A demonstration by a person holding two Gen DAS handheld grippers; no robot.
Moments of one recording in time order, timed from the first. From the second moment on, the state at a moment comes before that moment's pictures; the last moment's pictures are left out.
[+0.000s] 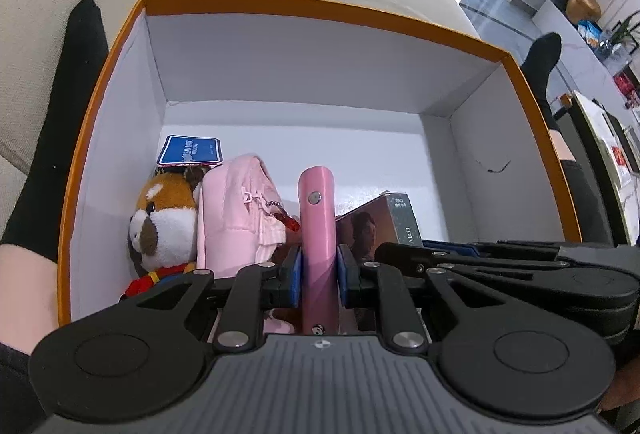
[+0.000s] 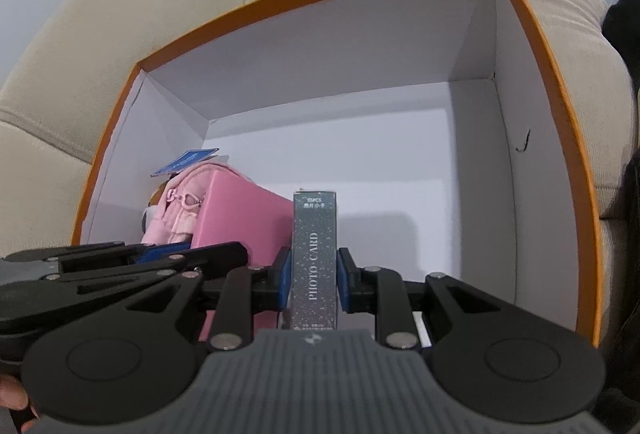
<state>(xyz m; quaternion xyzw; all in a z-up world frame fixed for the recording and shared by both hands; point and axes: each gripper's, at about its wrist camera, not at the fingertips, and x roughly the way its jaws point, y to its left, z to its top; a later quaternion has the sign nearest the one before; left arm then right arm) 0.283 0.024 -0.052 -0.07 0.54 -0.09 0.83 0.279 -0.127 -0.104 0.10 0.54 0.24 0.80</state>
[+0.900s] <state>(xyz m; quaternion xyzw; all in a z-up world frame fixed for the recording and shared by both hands) 0.211 0.074 -0.003 -0.17 0.45 -0.07 0.87 0.266 -0.080 -0.094 0.04 0.53 0.23 0.81</state>
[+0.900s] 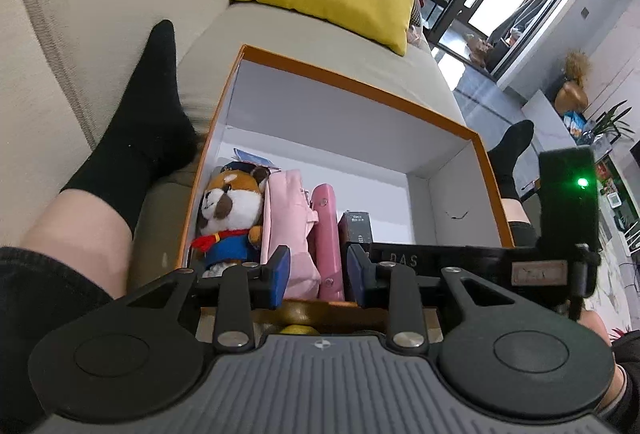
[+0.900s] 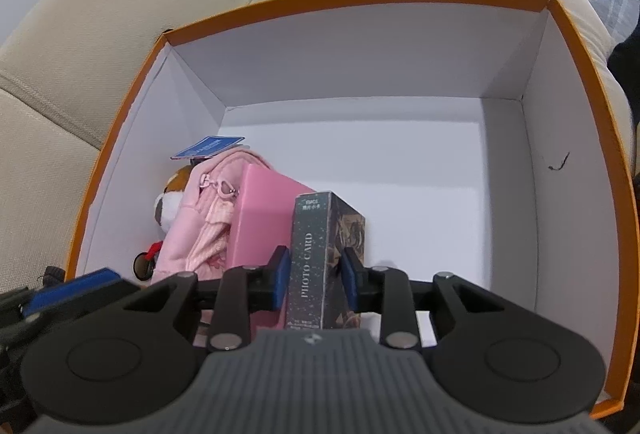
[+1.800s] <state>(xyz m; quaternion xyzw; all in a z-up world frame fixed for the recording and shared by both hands) 0.174 0.081 0.011 -0.20 0.42 -0.06 0.88 0.252 -0.092 -0.087 0.03 0.52 0.23 0.82</state>
